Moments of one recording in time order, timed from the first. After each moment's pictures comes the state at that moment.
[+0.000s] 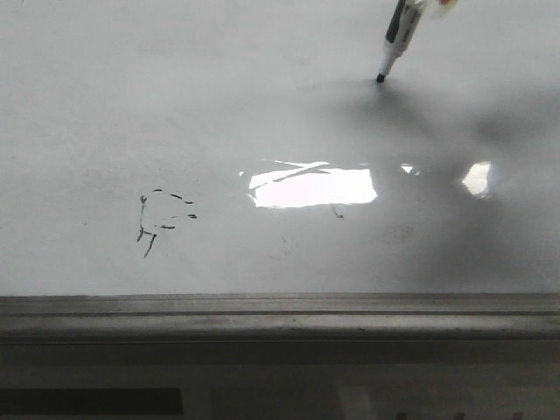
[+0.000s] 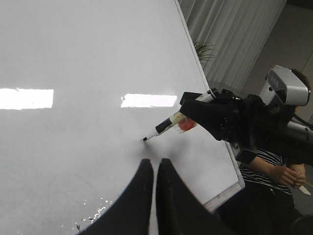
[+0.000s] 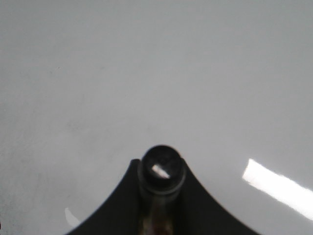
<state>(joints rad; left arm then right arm) -0.74 0.33 -0.31 -1.81 0.16 1.44 0.62 0.94 -0.45 0.06 -0.45 -0.35</state>
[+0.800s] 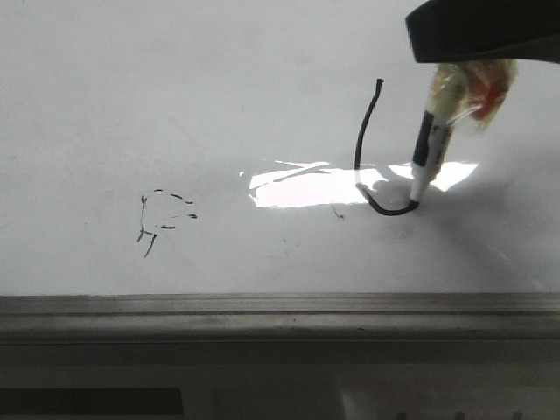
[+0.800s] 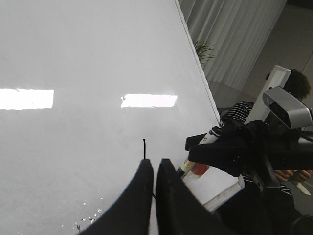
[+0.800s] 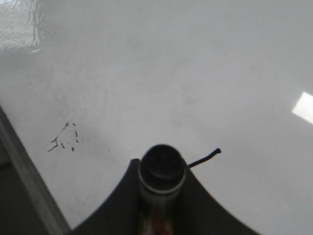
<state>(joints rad) -0.74 0.33 -0.31 -1.81 0.16 1.44 0.68 0.84 -0.46 0.11 -0.05 -0.32</state>
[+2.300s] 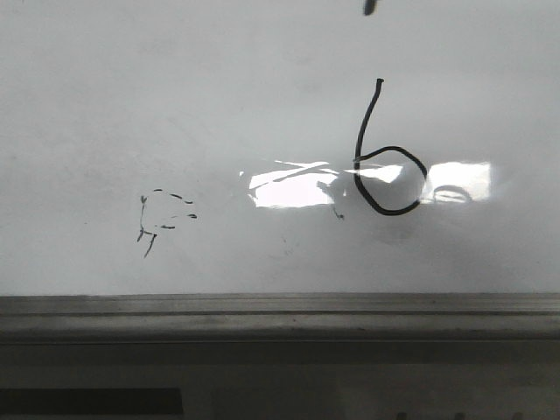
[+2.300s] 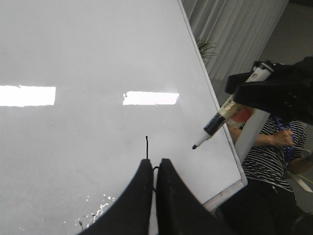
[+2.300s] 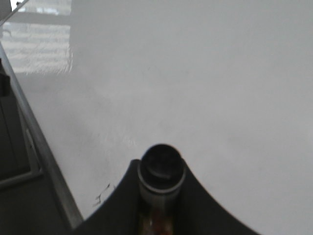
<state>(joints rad) -0.74 0.36 -0.31 -1.81 0.15 1.44 0.80 0.82 -0.82 0.11 0.33 -0.32</state>
